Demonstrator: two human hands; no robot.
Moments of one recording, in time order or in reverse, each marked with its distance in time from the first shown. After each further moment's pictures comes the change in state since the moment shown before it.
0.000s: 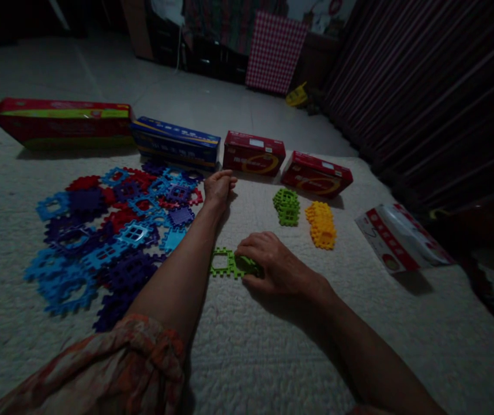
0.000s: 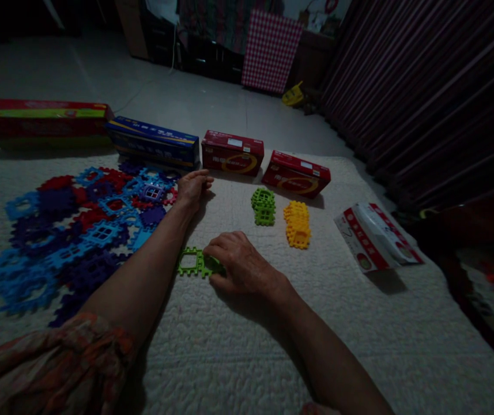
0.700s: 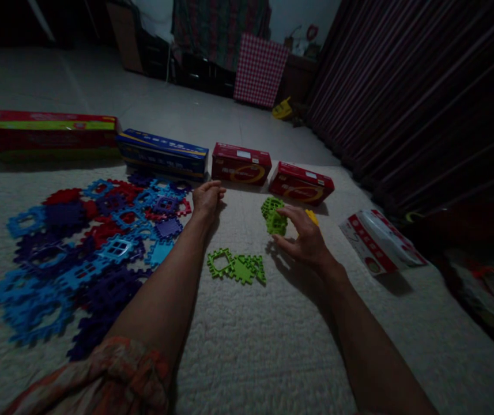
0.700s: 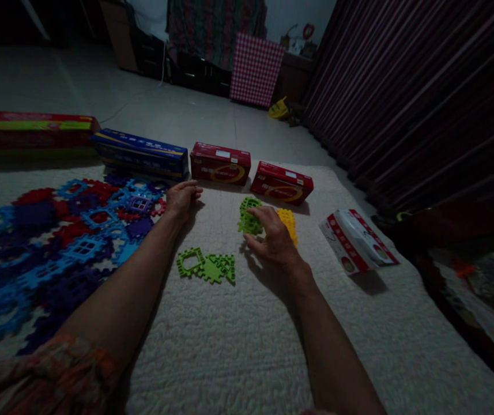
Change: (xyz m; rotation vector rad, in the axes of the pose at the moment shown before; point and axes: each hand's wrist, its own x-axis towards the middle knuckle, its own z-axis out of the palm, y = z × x) left_hand -0.005 0.003 0.002 -0.005 0.010 0.000; right_hand -0.027 0.082 -0.036 -0.232 0.498 0.174
